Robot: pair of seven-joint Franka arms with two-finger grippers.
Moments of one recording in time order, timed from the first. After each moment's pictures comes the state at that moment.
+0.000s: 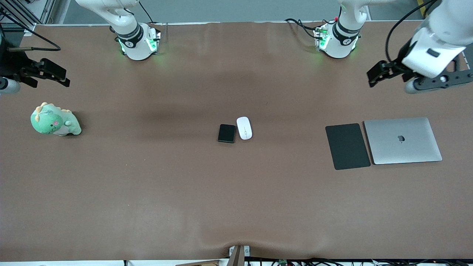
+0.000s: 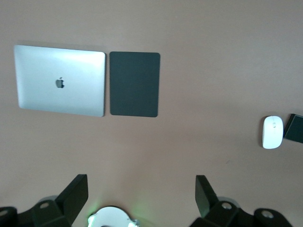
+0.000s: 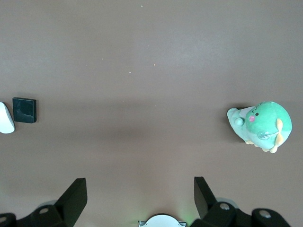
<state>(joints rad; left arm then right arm) 0.02 0.01 -0.30 -1.52 0.02 1.44 -0.41 0.00 -0.05 0.02 -1.54 0.04 1.41 0.03</state>
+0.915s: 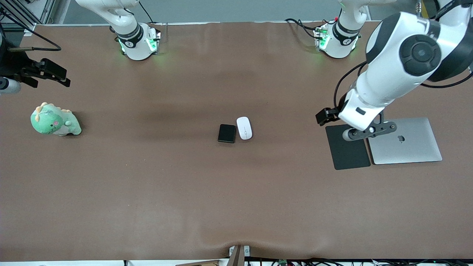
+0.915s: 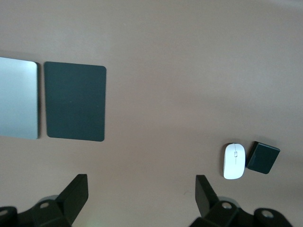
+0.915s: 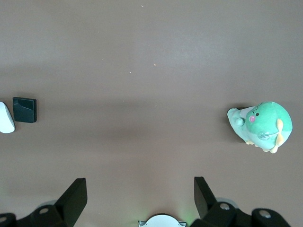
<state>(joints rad) -0.04 0.24 -0.38 -1.52 0.02 1.71 -0.59 0.00 -0.05 0.02 -1.54 0.04 1.41 0.03</state>
